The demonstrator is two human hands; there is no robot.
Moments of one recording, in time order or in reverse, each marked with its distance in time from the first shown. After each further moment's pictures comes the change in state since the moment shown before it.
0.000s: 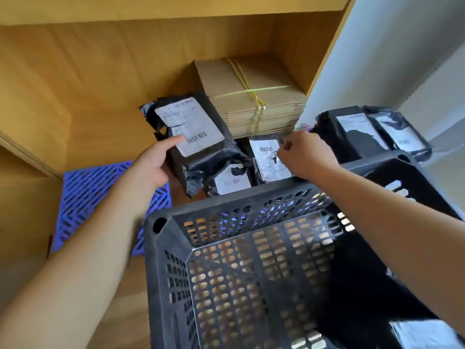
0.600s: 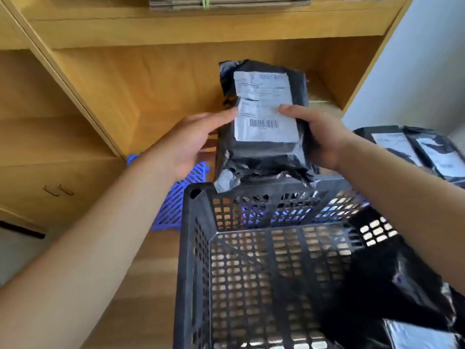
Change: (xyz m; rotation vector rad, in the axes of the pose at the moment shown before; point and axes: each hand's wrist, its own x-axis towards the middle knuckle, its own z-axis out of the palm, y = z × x) left_hand -0.165 0.029 0.041 0.340 -0.024 0.347; right_hand -0.045 -0.058 -0.065 1.343 -0.635 -0.006
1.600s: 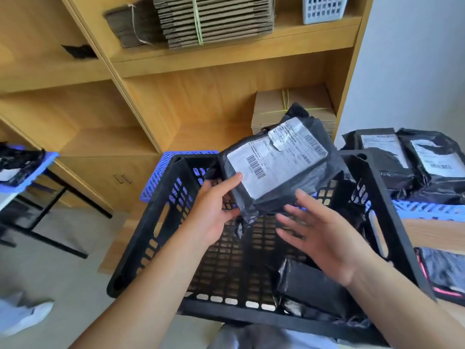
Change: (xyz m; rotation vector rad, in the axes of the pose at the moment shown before) left_hand -0.148 -0.094 0.206 -0.473 0.373 -0.042; right_hand -0.223 0.108 -0.147 0.322 -0.057 0.161
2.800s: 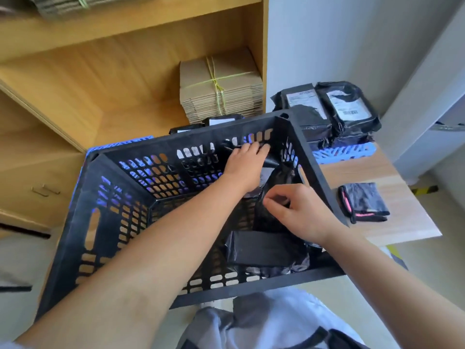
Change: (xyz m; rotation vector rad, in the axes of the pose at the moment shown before) left_hand 0.082 -0.097 0.140 1.977 -0.514 0.795; right_hand -0.010 0.004 -0.085 -1.214 0.128 -0.523
